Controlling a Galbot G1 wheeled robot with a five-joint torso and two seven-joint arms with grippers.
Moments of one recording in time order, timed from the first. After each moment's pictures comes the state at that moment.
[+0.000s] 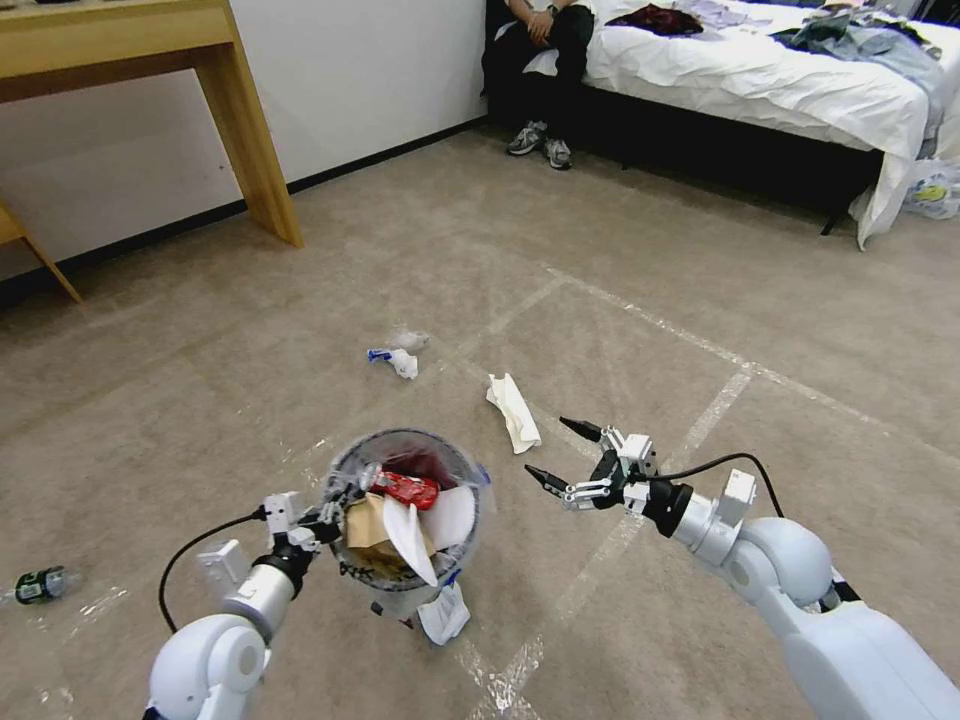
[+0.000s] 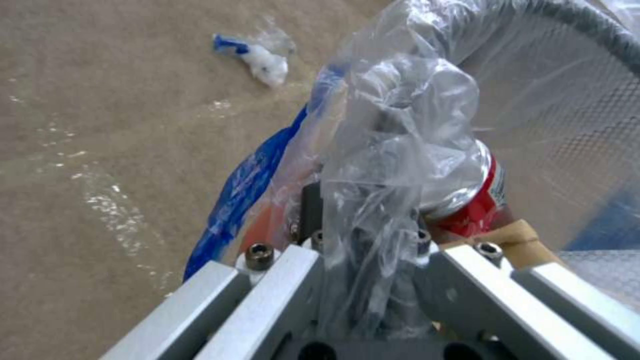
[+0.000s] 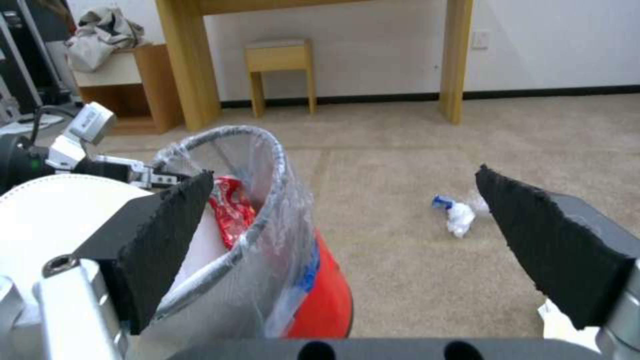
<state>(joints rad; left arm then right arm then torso) 1.49 -1.33 -0.67 -1.97 -0.63 0.36 0.13 -1.19 0.97 0.37 1.84 0.59 -0.02 -0.68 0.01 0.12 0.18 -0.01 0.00</state>
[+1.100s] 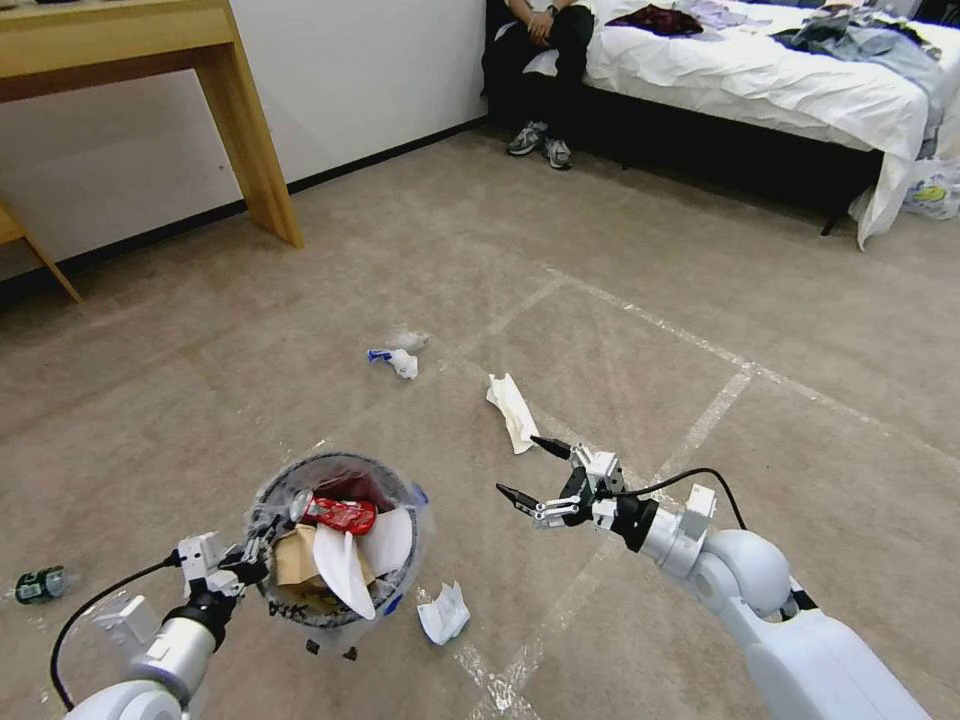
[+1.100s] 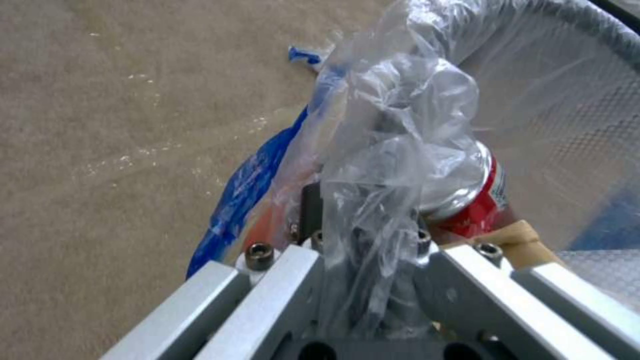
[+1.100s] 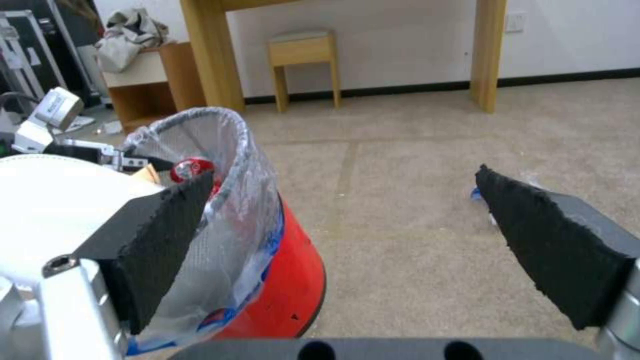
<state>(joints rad) 1.66 -1.36 -0.86 -2.03 -0.64 0.31 0.20 -1.17 1.03 0.28 1.81 0.55 -0.02 -0.69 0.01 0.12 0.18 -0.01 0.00</state>
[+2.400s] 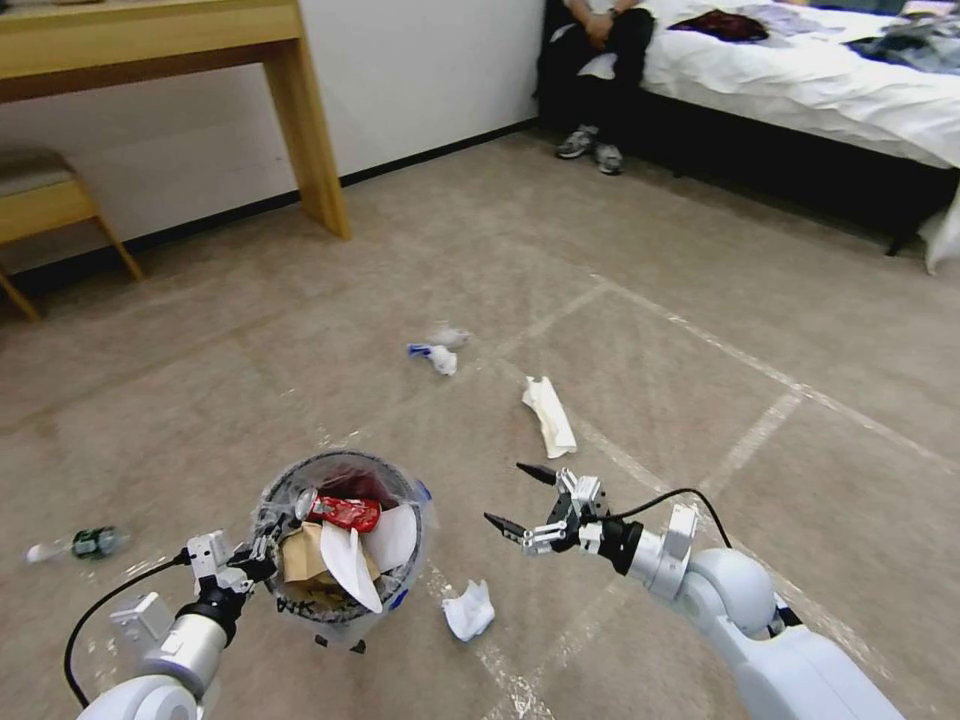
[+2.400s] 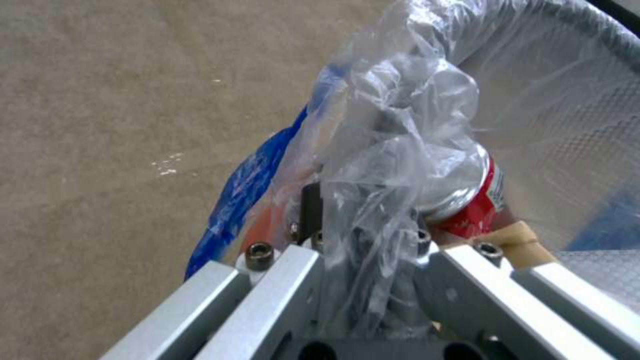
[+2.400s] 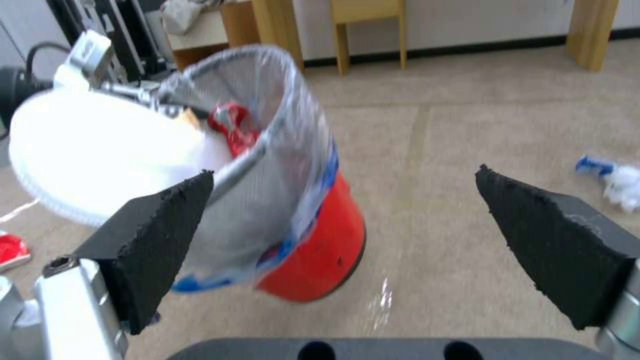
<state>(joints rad) 1.63 -1.37 -0.83 -2.01 -0.61 0.31 0.17 -1.24 1.03 0.26 1.78 0.50 -0.01 -0.71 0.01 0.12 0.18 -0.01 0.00</state>
